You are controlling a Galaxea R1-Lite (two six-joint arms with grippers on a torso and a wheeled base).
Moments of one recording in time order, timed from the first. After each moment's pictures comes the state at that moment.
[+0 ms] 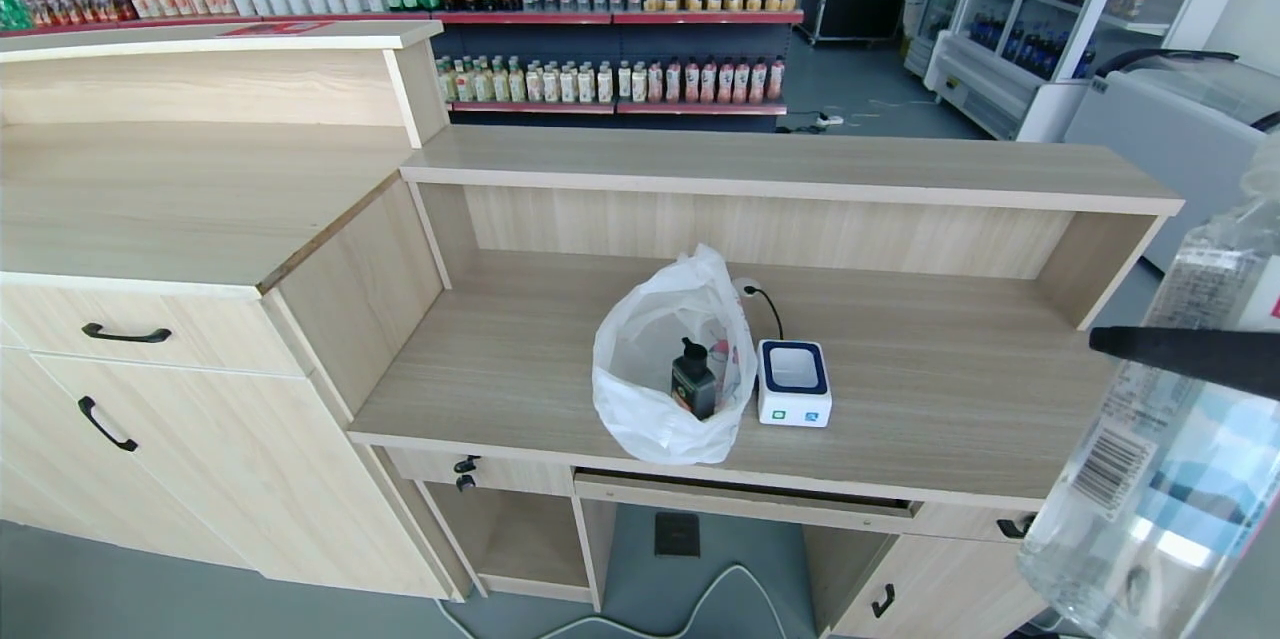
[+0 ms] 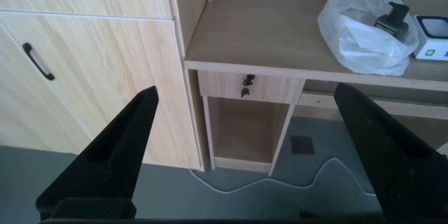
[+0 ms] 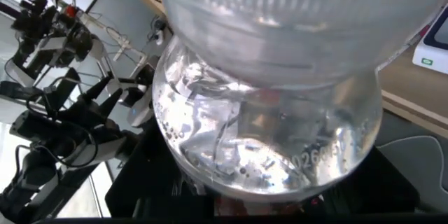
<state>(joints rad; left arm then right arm) 0.00 0.00 0.00 0.00 0.00 0.01 0.39 1.01 -0.85 0.02 0.49 0.34</state>
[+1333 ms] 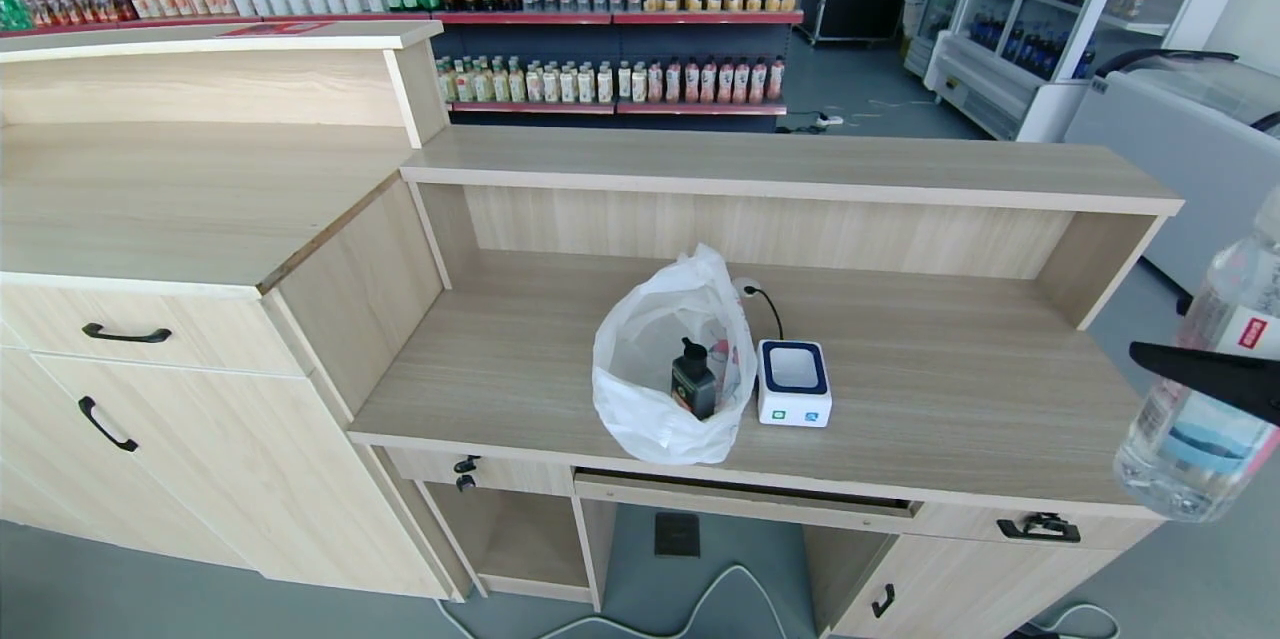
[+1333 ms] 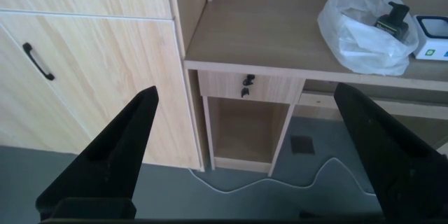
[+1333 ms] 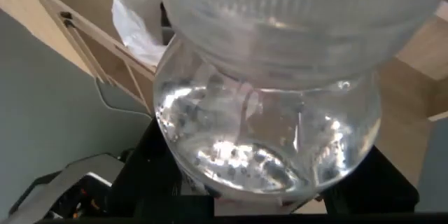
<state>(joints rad) 0.00 0.00 0.00 0.00 0.00 0.01 -0.05 1.04 -0.77 0.01 0.45 -0.40</state>
